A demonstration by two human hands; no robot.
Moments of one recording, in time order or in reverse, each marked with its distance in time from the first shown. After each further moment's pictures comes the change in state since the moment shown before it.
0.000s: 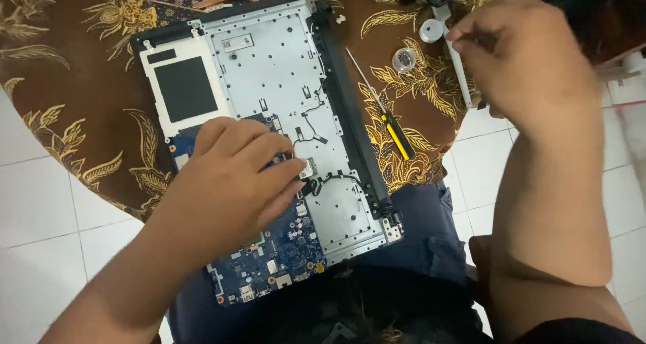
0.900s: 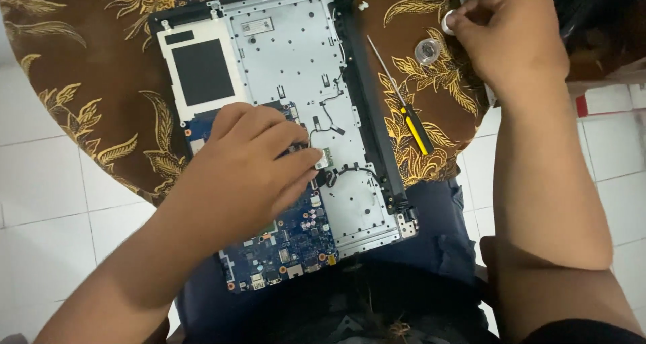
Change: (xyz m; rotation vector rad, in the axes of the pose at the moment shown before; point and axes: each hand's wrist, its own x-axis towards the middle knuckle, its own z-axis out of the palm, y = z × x) left_hand 0.000 0.000 -0.003 0.025 -0.024 0.011; right_hand 0.032 0.000 0.045 0.022 0.023 0.310
